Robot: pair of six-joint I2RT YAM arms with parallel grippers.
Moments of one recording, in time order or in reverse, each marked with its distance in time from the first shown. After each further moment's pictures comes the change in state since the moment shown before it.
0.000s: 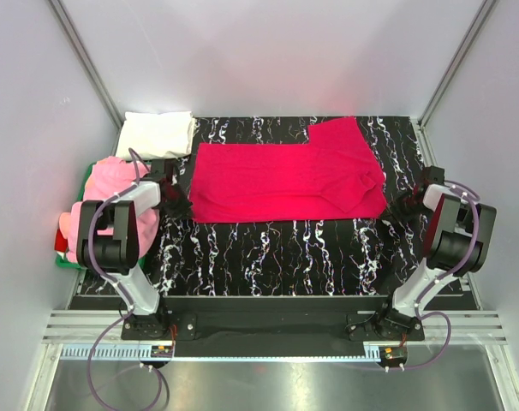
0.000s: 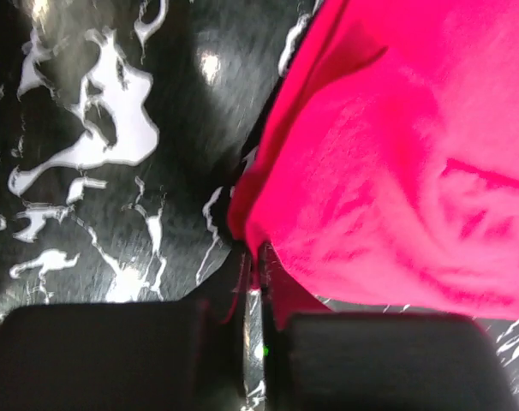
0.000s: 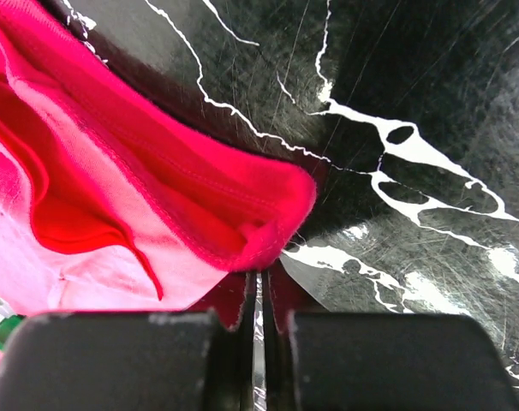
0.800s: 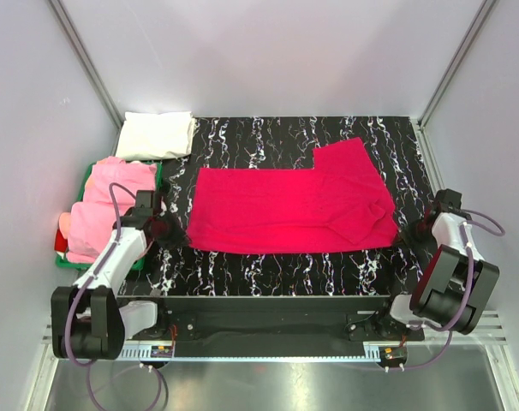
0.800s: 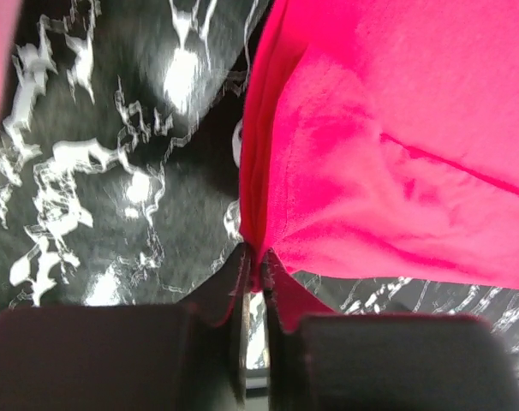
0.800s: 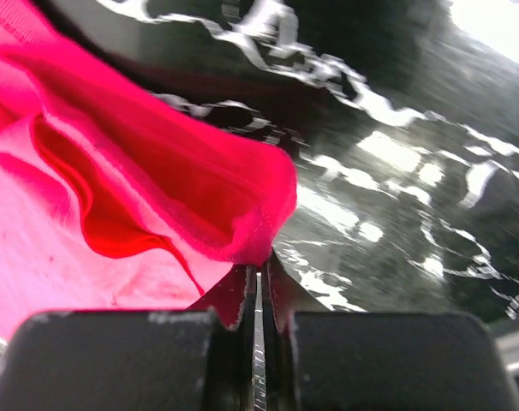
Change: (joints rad) left arm -0.005 -0.552 -0.322 -0.153 0.039 -0.041; right arm -0.104 -0.405 -0.215 -0.238 0.142 0.057
